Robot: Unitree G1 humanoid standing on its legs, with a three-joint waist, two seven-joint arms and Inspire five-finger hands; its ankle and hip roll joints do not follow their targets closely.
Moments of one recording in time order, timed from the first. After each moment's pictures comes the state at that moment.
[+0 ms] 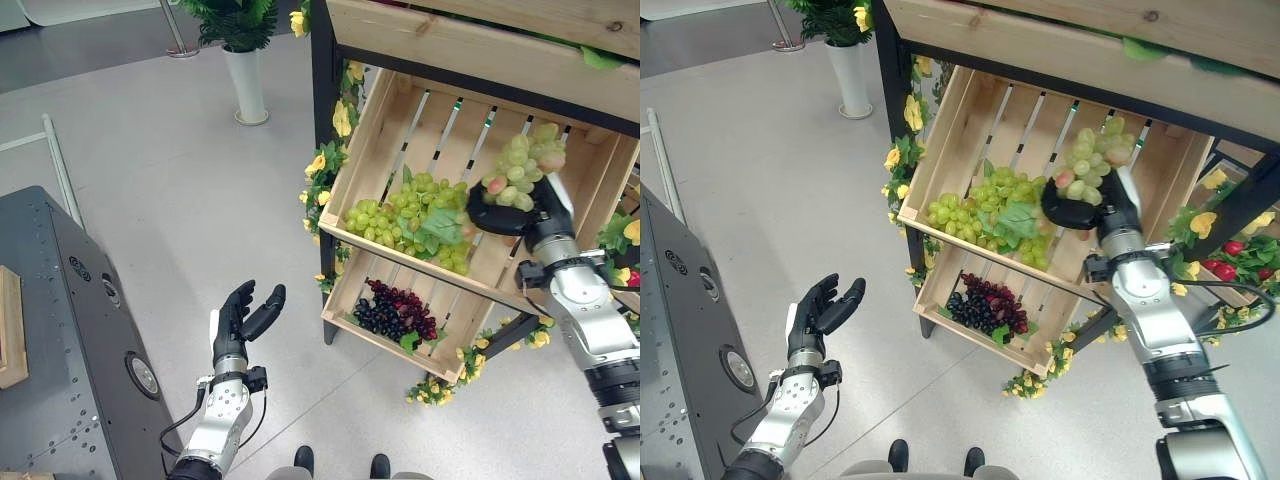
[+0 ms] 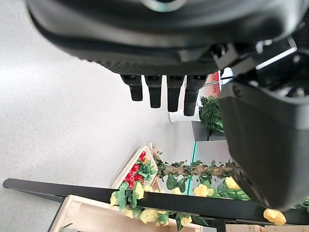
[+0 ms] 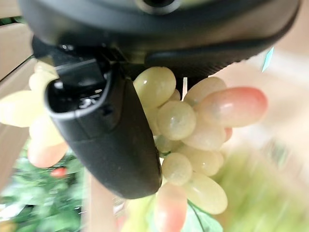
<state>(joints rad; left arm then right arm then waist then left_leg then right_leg) 0.00 0.34 -0.23 0.40 -0.33 -0.23 0.43 -0.43 -0.79 0.12 0.27 0.30 -0.01 -0.17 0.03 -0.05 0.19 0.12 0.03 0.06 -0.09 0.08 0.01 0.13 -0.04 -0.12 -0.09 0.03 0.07</state>
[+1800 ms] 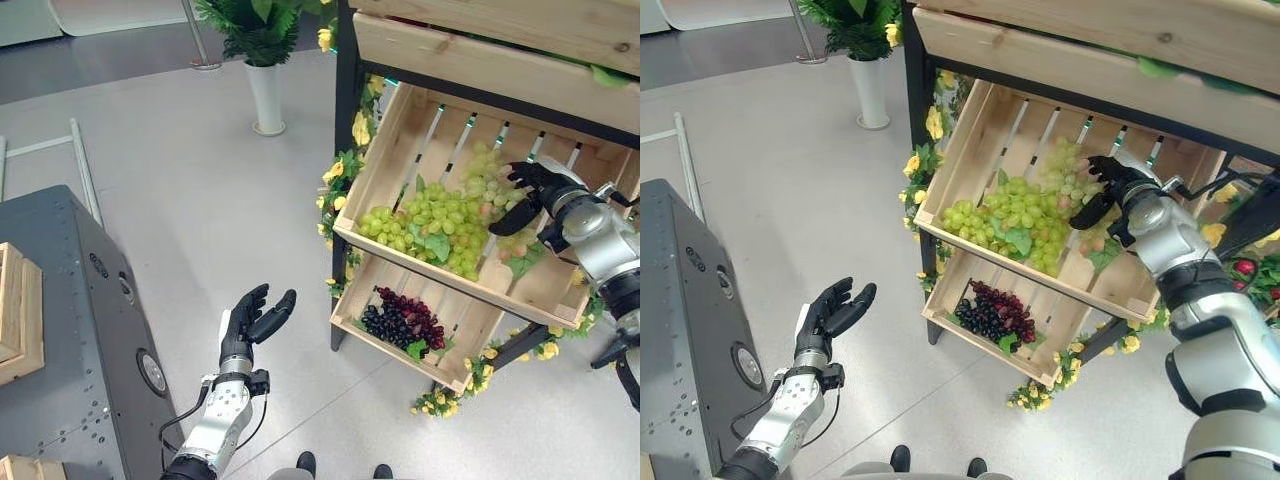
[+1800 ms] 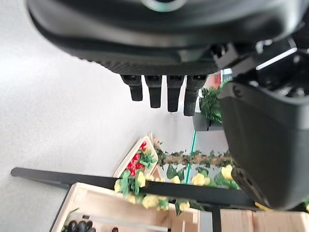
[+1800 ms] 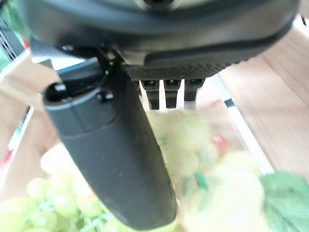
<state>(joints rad) -0.02 0.40 -0.33 0.40 -0.41 -0.23 0.38 -0.90 -0.88 0.55 0.63 0.05 0.27 0.00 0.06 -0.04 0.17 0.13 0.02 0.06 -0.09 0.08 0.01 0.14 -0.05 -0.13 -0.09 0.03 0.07</state>
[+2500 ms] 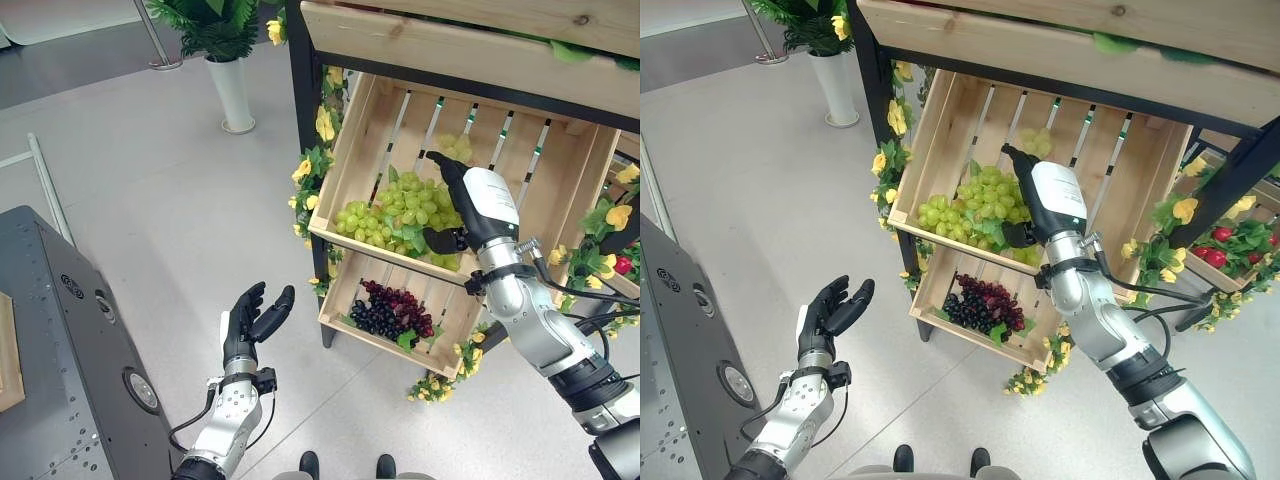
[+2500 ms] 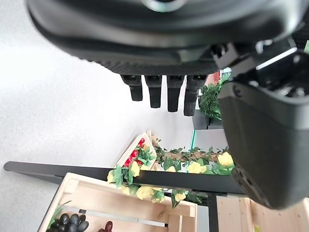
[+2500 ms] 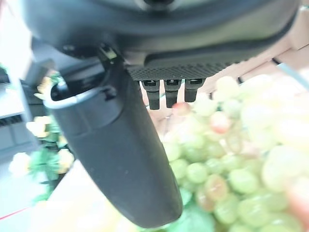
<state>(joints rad) 0.00 0.36 -0.33 0.35 -0.41 -0.23 0.50 -0.44 -0.72 0.43 -0.07 -0.35 0.19 -0.29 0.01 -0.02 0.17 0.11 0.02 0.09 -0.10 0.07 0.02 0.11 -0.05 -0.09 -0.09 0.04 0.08</state>
